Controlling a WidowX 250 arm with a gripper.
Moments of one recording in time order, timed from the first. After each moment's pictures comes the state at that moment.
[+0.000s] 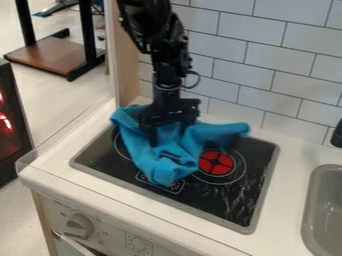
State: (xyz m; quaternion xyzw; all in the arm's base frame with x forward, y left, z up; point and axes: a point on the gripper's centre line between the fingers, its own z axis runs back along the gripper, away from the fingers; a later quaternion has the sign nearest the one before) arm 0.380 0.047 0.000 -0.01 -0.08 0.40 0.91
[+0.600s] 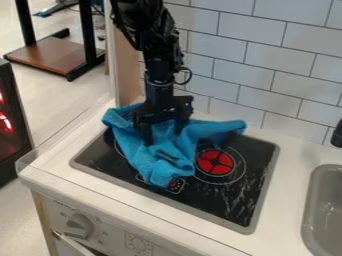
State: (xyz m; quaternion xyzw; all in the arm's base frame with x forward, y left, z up) arm 0.377 0.044 0.006 -0.03 -0.05 0.42 0.91
